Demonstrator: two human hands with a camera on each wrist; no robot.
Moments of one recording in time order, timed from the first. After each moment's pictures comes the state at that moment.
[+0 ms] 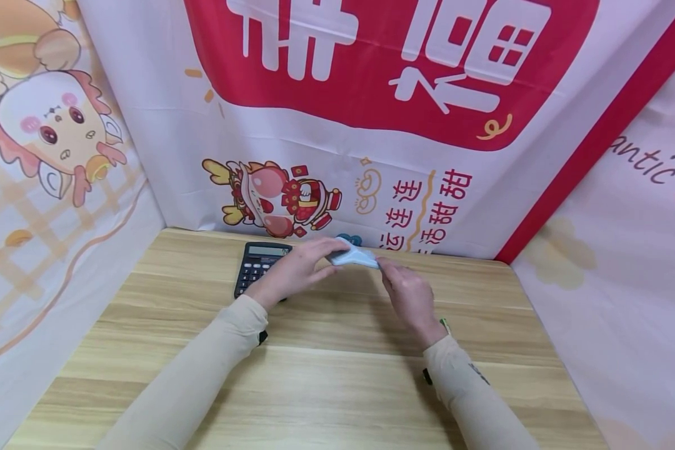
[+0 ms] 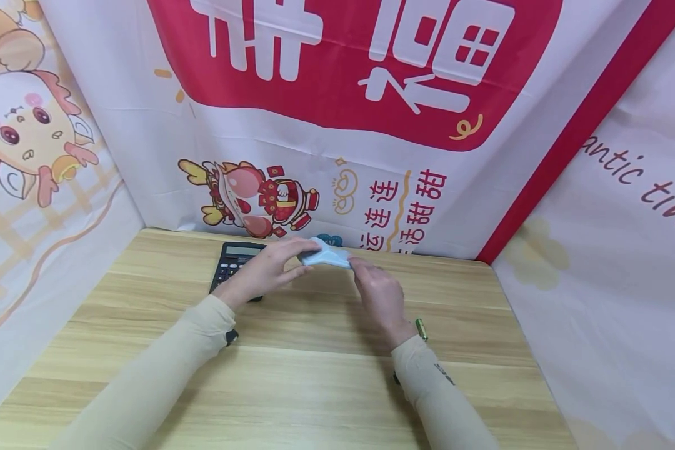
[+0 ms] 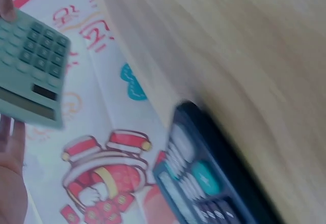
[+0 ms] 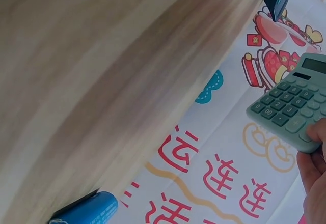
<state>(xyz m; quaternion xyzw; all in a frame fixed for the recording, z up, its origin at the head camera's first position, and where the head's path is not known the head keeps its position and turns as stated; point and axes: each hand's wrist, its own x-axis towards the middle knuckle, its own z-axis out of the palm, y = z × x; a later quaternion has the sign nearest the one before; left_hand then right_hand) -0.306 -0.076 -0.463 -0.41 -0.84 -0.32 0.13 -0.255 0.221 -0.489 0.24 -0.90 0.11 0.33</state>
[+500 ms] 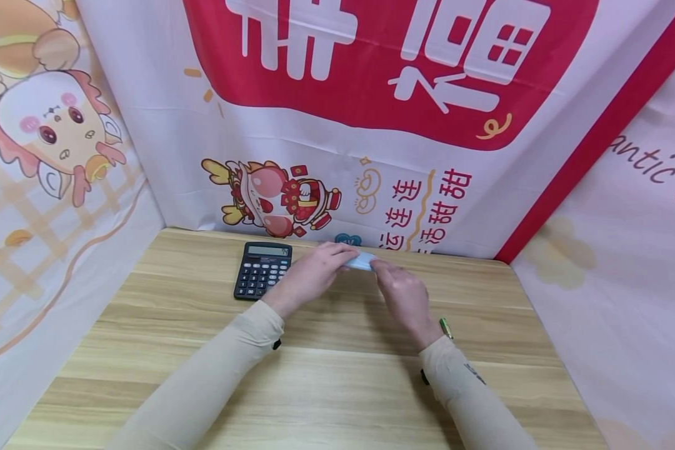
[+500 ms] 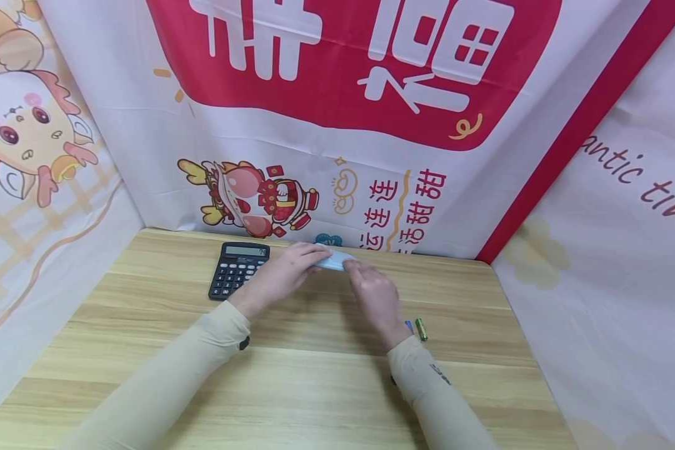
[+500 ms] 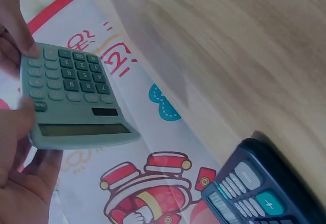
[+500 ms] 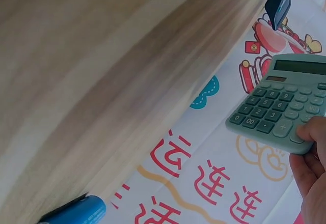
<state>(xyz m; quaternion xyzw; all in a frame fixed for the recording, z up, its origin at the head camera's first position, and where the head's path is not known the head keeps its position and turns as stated) -0.287 -0.042 -0.454 -0.37 -0.89 -0.23 0.15 -0.254 0.214 -0.490 0.28 -0.89 0.07 0.34</state>
